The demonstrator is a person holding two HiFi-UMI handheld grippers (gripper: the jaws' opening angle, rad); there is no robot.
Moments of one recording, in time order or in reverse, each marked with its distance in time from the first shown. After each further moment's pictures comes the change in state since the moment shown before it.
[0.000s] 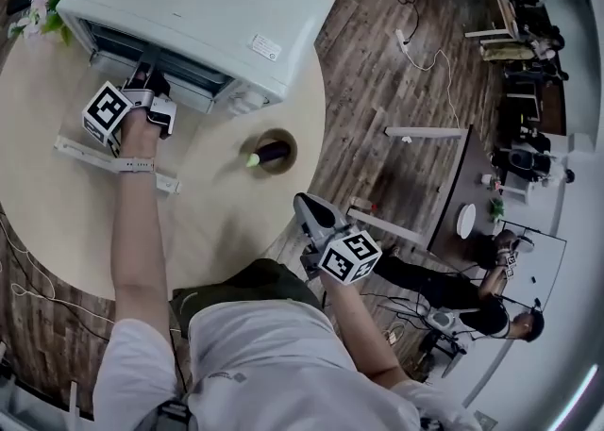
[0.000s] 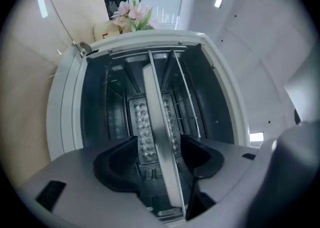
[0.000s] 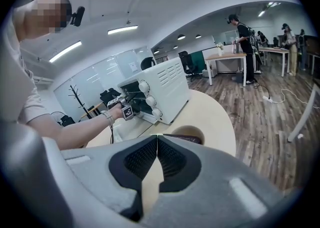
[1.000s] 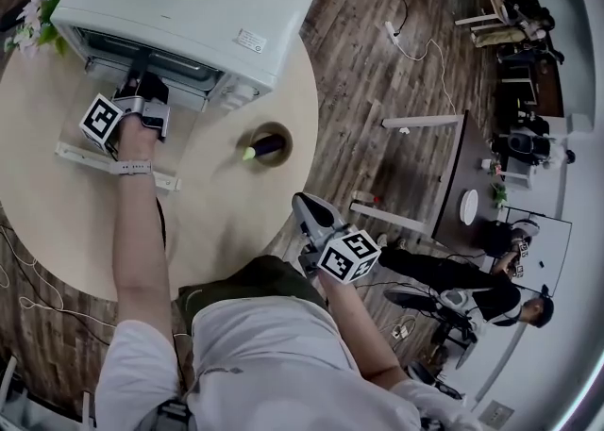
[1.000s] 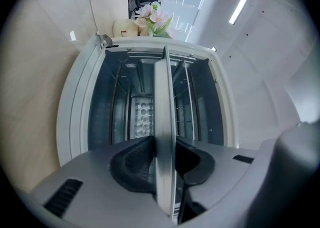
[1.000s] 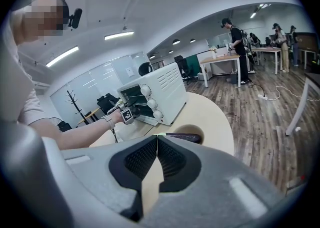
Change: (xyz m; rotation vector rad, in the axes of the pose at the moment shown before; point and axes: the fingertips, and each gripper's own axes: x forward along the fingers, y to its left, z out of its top) left arm -0.009 -0.013 -0.008 -0.235 -0.049 -0.100; right arm -0.019 0.011 -0.006 0.044 -0.057 -0.029
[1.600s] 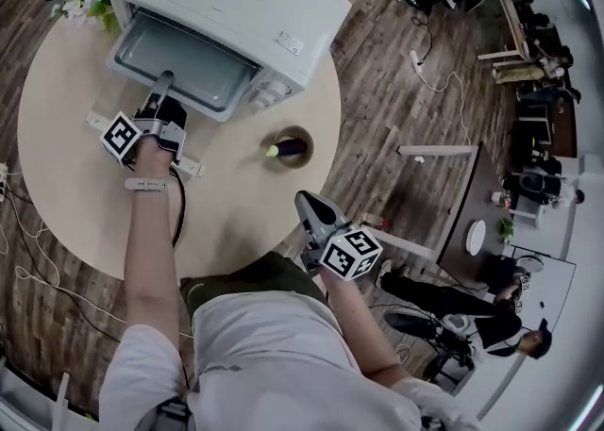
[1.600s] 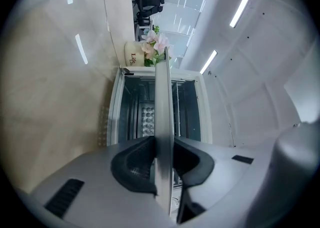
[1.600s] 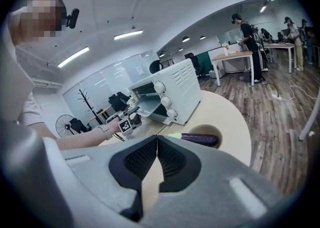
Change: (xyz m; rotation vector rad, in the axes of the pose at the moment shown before) left arm -0.089 0.002 0.003 0.003 -0.018 0.038; right arm 0.013 0.030 -0.004 -0.044 0.024 0.123
